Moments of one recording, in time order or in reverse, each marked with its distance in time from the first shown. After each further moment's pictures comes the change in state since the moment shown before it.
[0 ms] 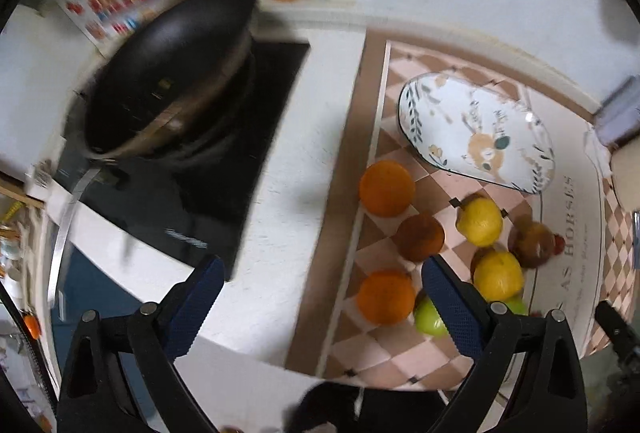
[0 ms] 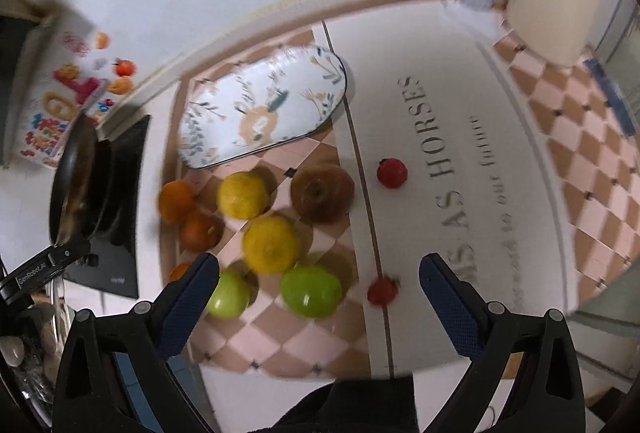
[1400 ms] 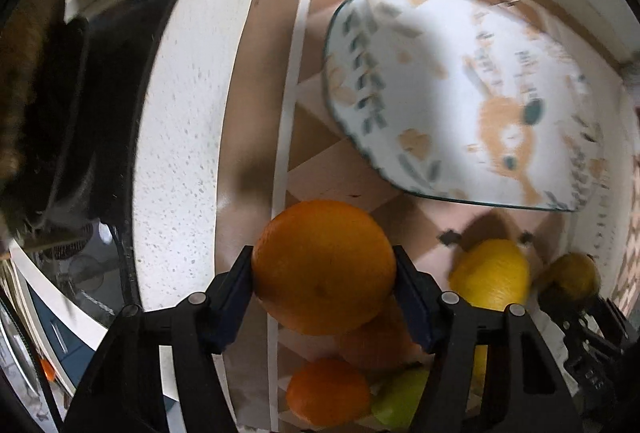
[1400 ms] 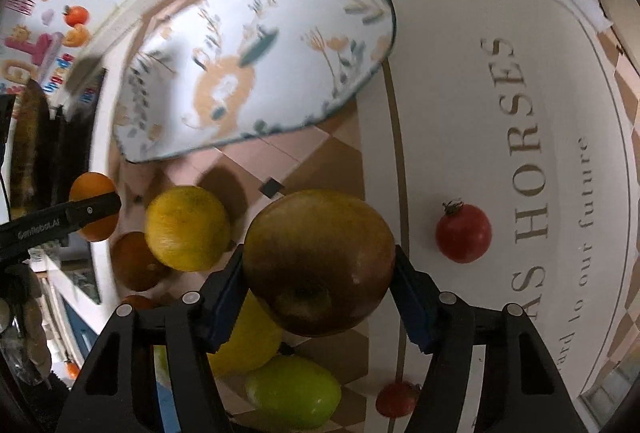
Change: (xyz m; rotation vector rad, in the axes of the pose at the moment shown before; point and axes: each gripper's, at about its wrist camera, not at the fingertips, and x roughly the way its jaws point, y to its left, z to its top) left arm 0.105 -0.103 0.041 0.151 0.243 -0.055; right arm 0.111 0.022 0.049 -0.095 0.157 0.022
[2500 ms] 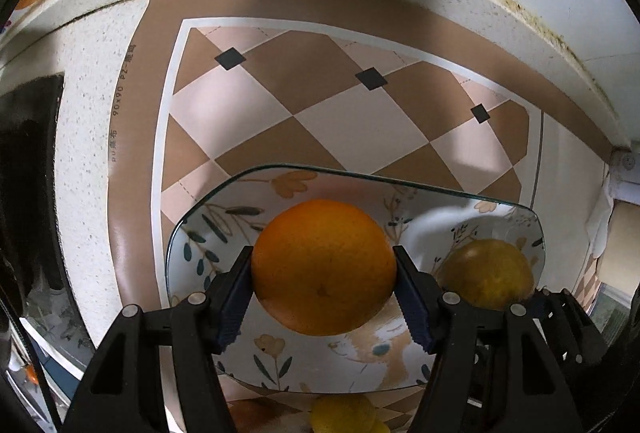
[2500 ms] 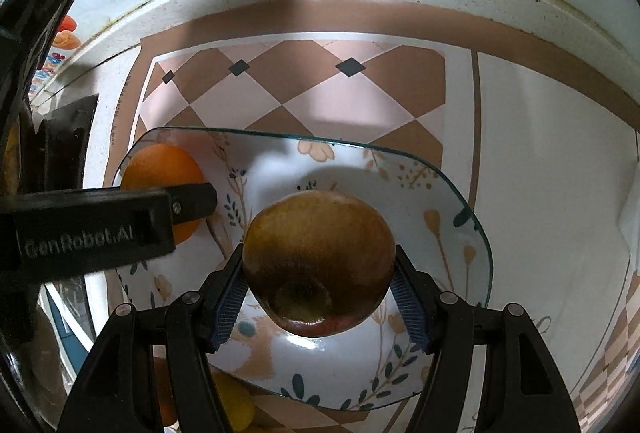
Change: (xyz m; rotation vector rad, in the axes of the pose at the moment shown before) left arm 0.036 -0.059 0.169 -0.071 0.149 -0.118; right arm 0.057 0.049 0.175 -0.214 0.098 -0.069
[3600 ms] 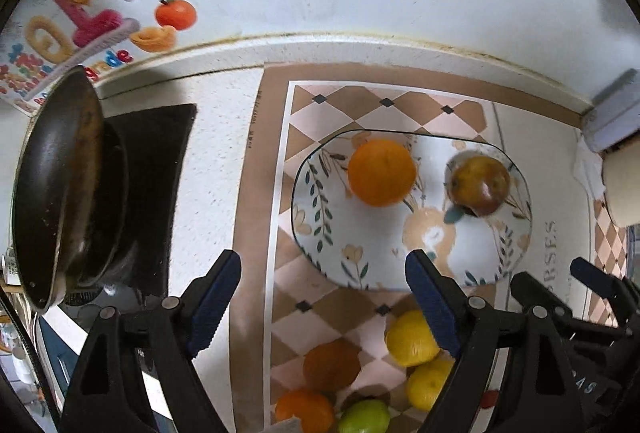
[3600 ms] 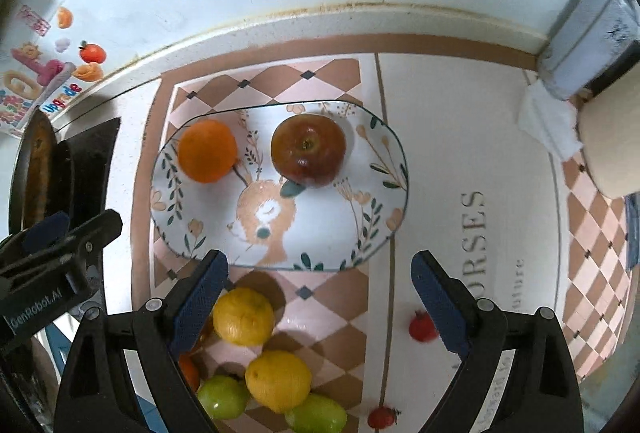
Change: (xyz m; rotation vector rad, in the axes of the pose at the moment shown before) left arm -0.108 0.024 -0.138 0.094 -0.402 0.137; right arm -0.124 0.009 -0.134 0.127 -0.240 -0.114
